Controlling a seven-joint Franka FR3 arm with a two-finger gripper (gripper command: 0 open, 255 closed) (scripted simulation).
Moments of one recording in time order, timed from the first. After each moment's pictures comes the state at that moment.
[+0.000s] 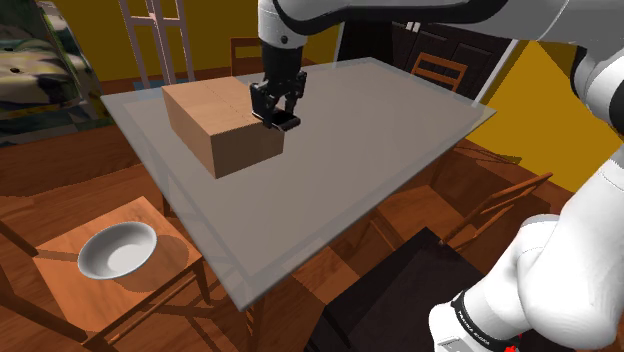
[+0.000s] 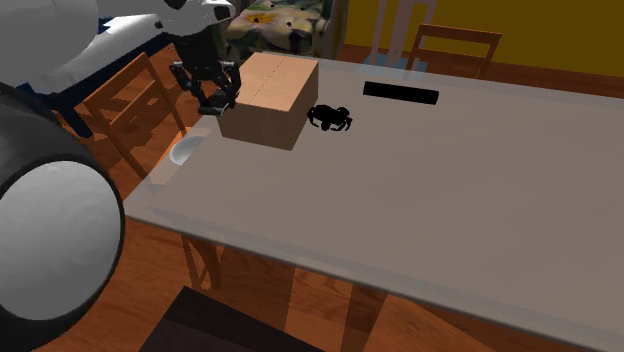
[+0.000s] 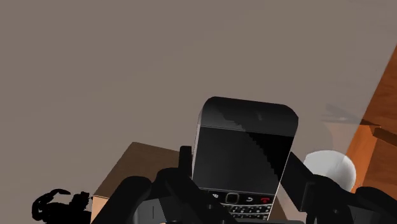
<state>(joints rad) 0.33 0.12 0.10 -1.62 -0.07 1.75 0.20</state>
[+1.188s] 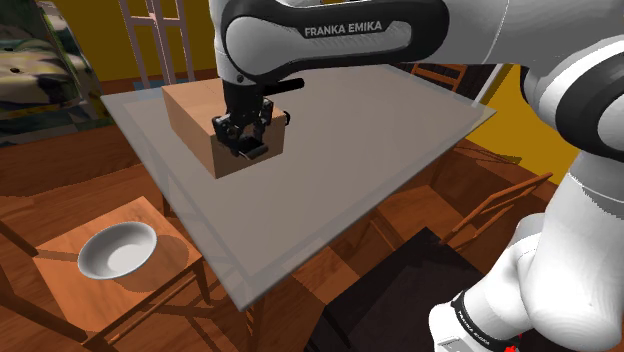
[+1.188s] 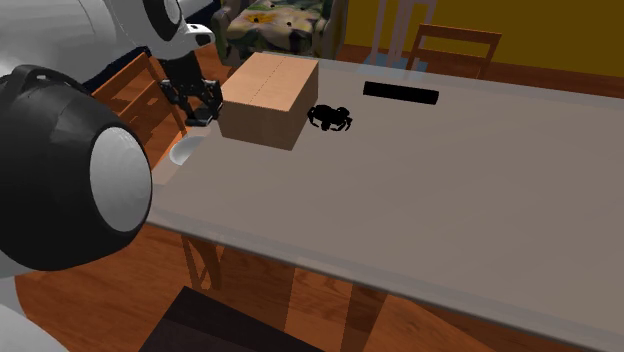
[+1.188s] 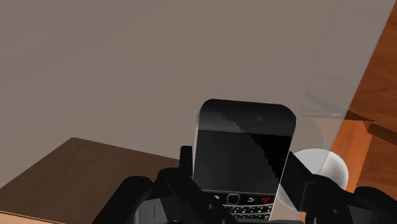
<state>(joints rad) 0.40 0.28 0.14 -1.56 -0.10 1.85 0.32</state>
